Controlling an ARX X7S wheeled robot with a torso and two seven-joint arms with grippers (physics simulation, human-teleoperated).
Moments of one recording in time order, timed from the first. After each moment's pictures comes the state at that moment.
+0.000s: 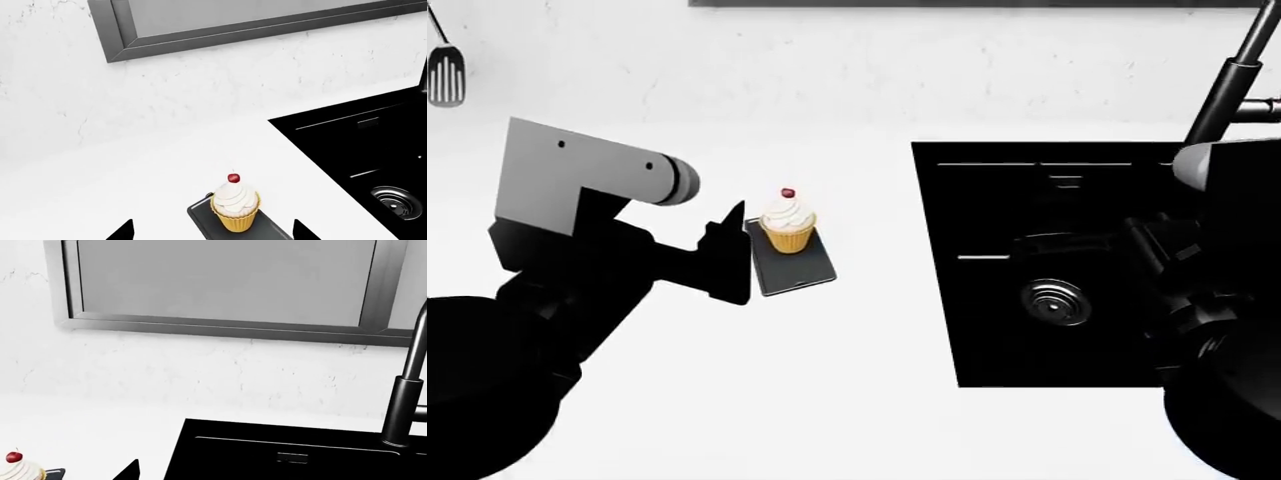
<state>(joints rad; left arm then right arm) -0.90 -0.60 0.08 0.60 -1.57 -1.31 -0.90 0.66 0.62 0.01 -0.68 1.12 1.04 0.63</state>
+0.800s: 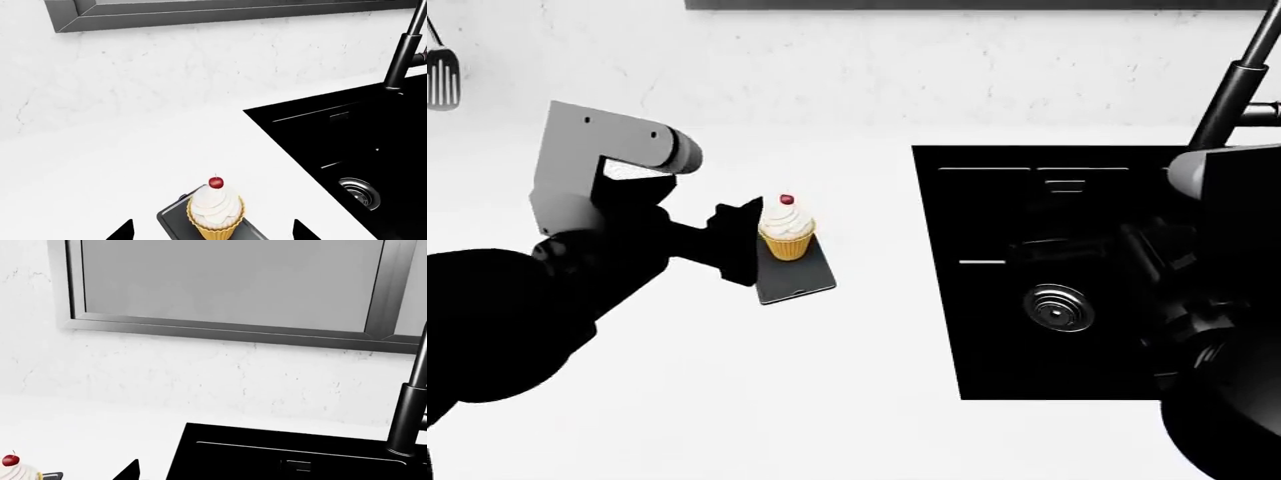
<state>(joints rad) -0.93 -0.61 0.16 0.39 -1.38 -1.23 -0.54 0.65 0.64 -0.01 -0.70 1.10 1.01 0.63</state>
